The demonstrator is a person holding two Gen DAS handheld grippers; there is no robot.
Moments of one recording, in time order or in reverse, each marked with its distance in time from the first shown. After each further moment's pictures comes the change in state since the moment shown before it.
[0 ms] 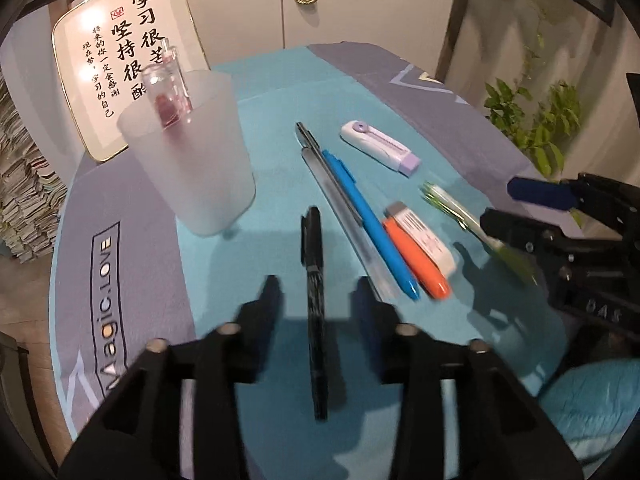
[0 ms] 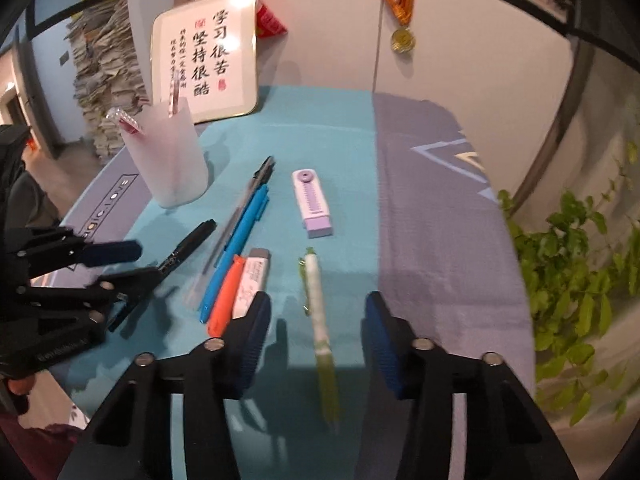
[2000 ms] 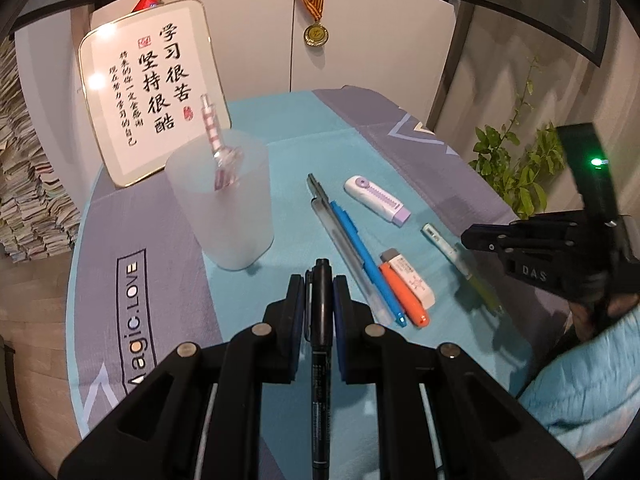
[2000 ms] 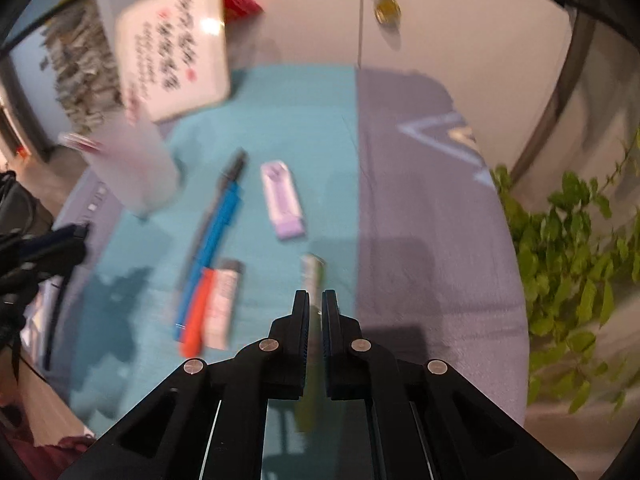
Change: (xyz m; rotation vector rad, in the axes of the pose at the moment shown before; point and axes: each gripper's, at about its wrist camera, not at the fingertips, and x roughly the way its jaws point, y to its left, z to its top) left arm -0.050 0.025 0.001 -0.053 -0.123 -0.054; right arm 0.017 -0.027 0.016 0.074 0.121 -0.006
